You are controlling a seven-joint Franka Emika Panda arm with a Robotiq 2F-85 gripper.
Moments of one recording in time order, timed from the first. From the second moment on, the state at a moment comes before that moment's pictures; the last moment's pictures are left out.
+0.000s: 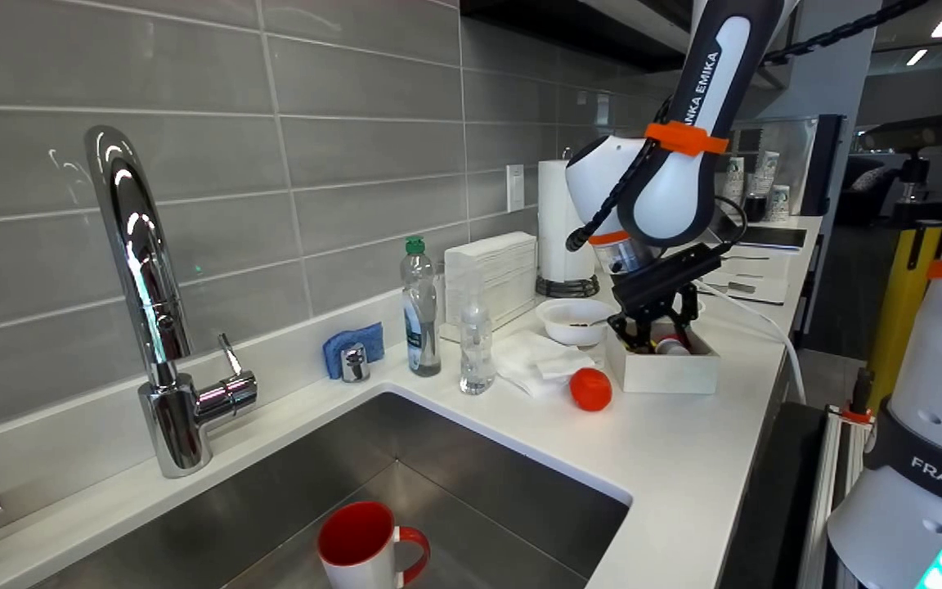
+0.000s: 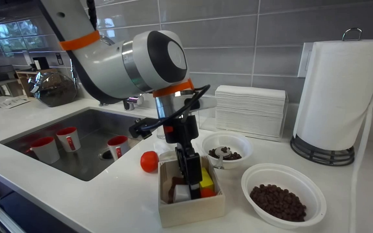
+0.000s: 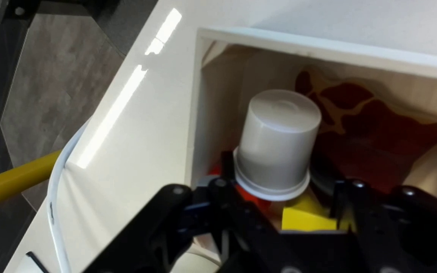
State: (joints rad) arm -0.20 0.07 -0.23 -2.69 -0.74 2.49 1.00
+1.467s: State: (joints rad) arm -0.23 -0.29 -0.20 -2.72 -0.21 2.18 0.34
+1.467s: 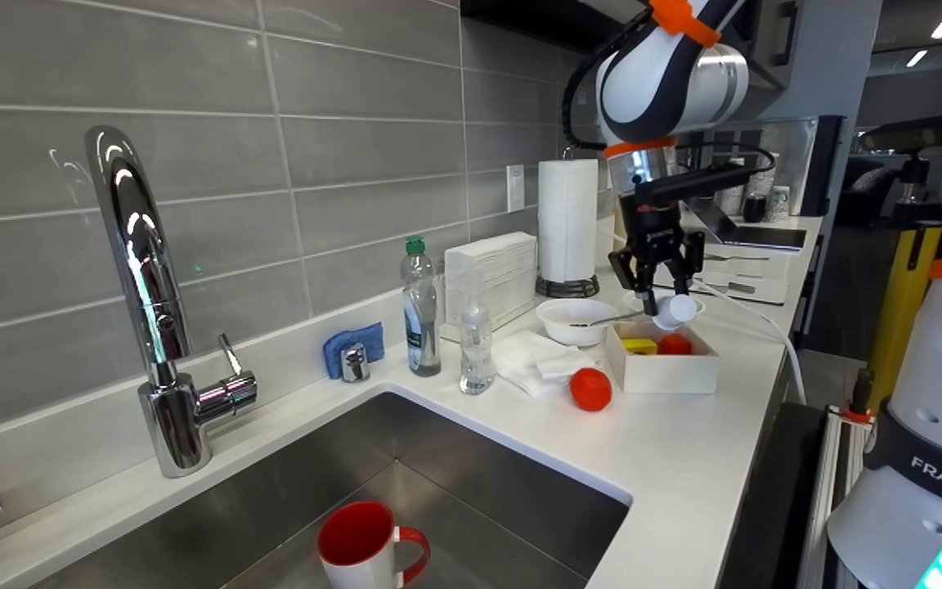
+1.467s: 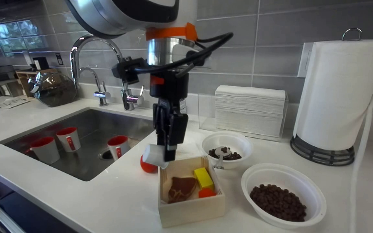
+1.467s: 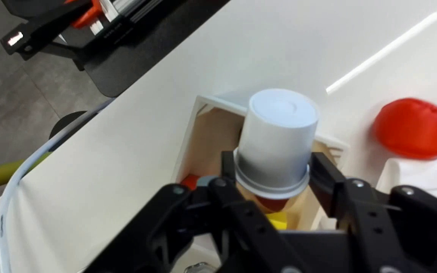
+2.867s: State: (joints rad) arm 0.07 -0.16 0.18 -2.70 -0.29 2.03 0.18
